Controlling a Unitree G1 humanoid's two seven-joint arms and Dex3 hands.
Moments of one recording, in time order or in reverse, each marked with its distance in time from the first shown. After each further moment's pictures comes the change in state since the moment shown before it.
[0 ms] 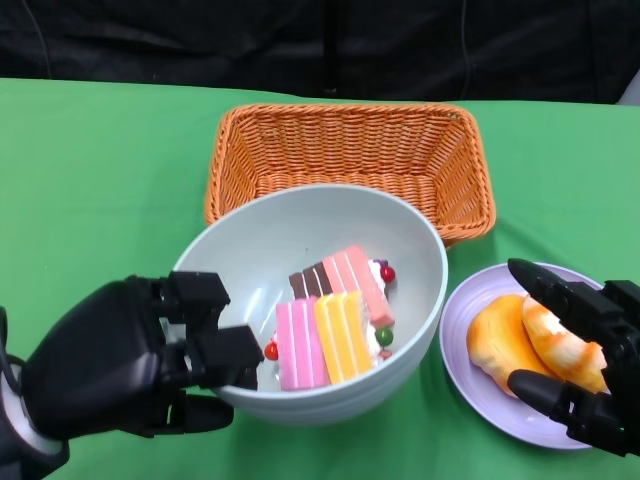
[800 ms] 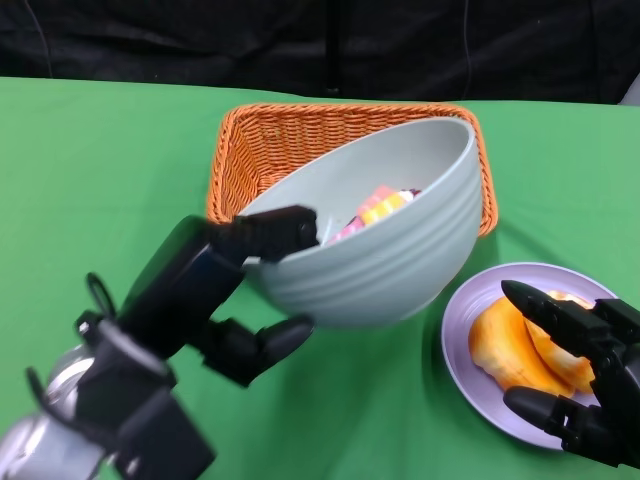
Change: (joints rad) left arm -0.052 -0.469 0.106 -0.024 -0.569 0.359 -0.596; right arm -0.011 -0.003 0.018 0.085 -0.024 -0.015 -0.017
